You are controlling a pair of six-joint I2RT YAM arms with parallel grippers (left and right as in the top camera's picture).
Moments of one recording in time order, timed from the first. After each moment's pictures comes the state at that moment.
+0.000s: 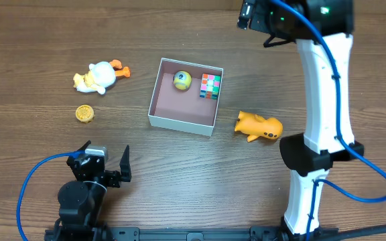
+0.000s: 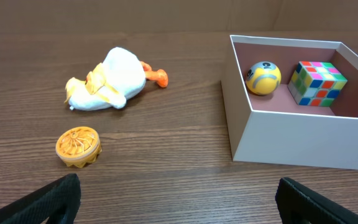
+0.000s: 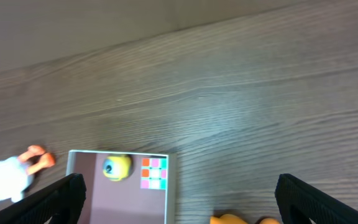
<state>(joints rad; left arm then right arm) -0.04 0.01 0.13 -0.42 0.07 -0.03 0.27 2.19 2.89 -1.64 0.10 0.43</state>
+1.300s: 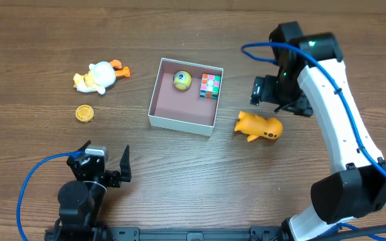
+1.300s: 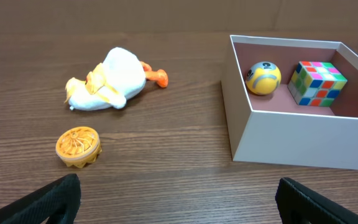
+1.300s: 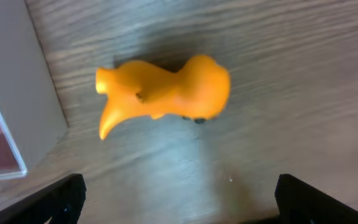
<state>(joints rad) -0.04 0.01 0.13 -0.42 0.07 -0.03 0.21 1.78 1.72 -1.52 0.07 0.46</state>
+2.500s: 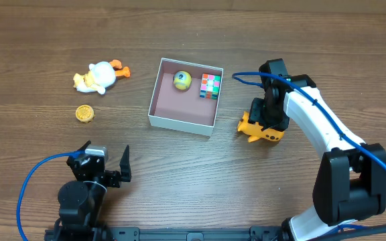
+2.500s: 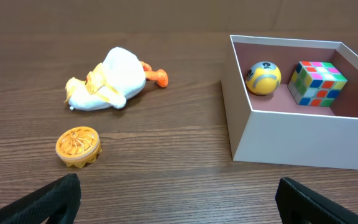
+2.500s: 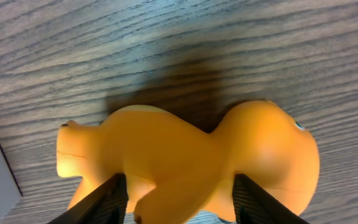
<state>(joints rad) -0.04 0.01 0.13 -0.42 0.07 -0.03 0.19 1.77 1.23 -0.97 0.03 0.43</state>
